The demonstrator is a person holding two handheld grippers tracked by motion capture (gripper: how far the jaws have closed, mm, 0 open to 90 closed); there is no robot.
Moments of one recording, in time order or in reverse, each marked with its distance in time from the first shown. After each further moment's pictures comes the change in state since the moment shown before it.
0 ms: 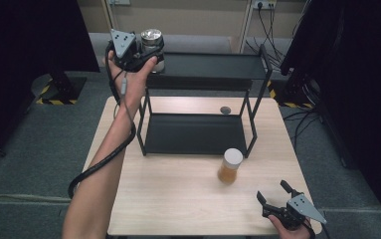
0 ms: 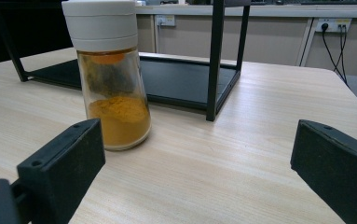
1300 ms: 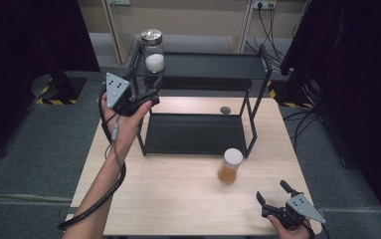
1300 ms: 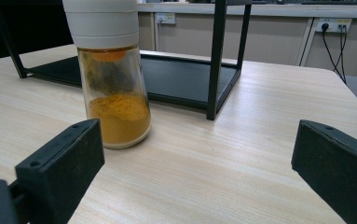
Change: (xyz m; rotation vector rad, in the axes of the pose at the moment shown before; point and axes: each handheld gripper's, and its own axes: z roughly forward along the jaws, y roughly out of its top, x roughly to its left) left arm 0.003 -0.055 -0.086 -0.018 -0.124 0.021; right arm 0.001 0.001 0.001 0.006 -0.001 -0.013
